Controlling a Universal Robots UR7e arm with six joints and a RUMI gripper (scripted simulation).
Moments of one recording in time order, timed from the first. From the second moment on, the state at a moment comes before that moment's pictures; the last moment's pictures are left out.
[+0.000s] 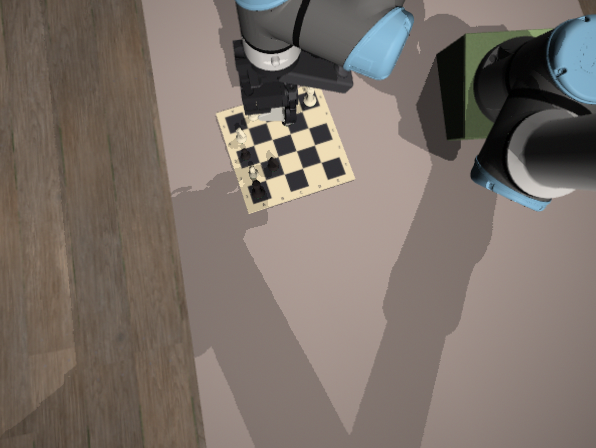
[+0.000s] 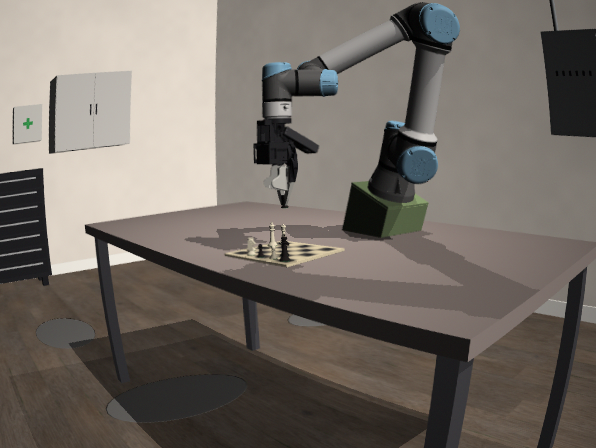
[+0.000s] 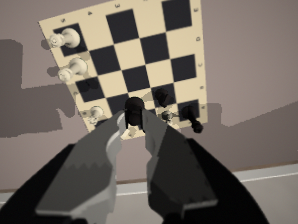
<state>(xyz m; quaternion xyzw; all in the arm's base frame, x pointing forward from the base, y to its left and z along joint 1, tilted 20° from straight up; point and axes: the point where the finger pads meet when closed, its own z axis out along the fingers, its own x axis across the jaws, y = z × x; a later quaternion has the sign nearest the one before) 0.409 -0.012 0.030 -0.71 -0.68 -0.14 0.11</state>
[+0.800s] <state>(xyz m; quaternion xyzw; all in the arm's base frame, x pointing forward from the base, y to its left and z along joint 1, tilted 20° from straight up) 0.544 0.048 0.039 -0.69 -0.70 -0.14 0.11</state>
